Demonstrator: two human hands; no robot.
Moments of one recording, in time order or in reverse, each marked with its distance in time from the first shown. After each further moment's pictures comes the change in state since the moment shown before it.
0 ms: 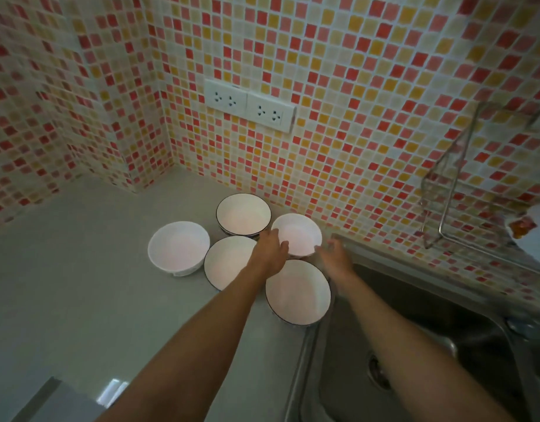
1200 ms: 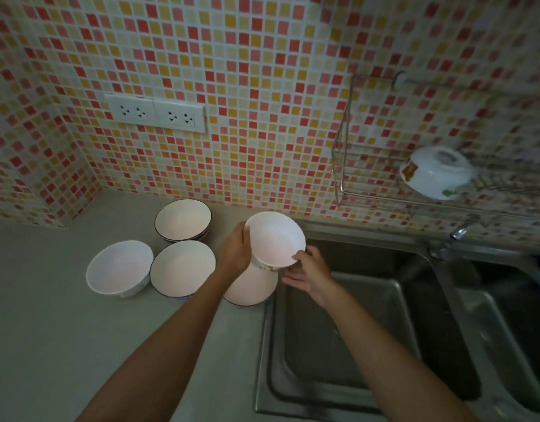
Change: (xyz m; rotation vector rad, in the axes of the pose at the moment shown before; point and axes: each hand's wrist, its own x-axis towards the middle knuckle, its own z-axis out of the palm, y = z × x) left_hand -0.039 0.047 0.025 -0.248 0.040 0.184; right_hand -0.082 0.061 -0.063 0.764 -0.125 0.242
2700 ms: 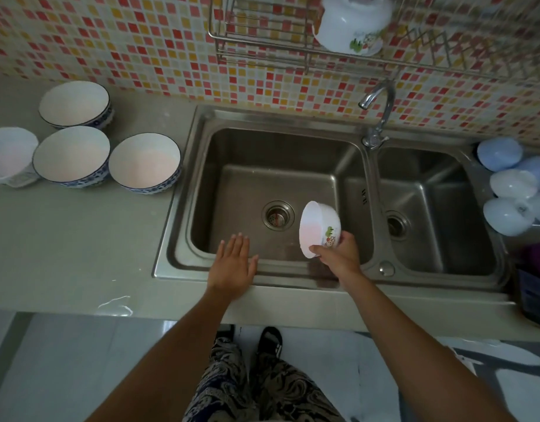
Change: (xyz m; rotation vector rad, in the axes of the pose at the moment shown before) left_hand -0.243 -0.040 0.236 0.795 -0.480 0.079; right_hand -0.061 0.167 -0.312 -0.386 0.442 -0.004
